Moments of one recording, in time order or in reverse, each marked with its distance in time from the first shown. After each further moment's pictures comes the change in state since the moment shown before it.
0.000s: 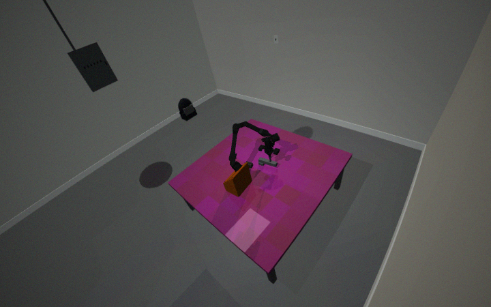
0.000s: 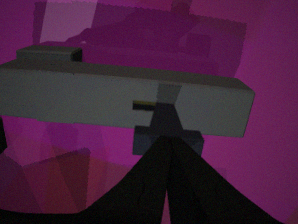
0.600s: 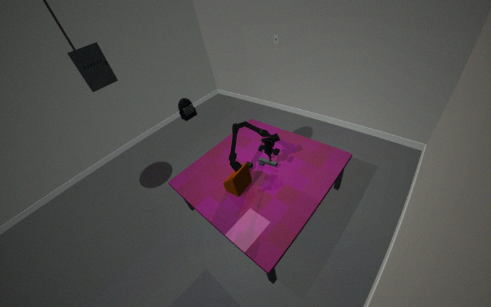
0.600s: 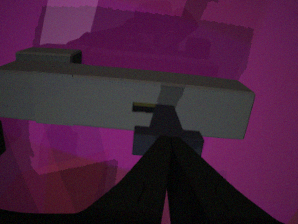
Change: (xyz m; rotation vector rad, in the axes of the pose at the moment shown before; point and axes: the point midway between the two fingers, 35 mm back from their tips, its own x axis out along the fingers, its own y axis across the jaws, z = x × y) arm 0.003 0.000 -0.002 0.005 -0.014 0.003
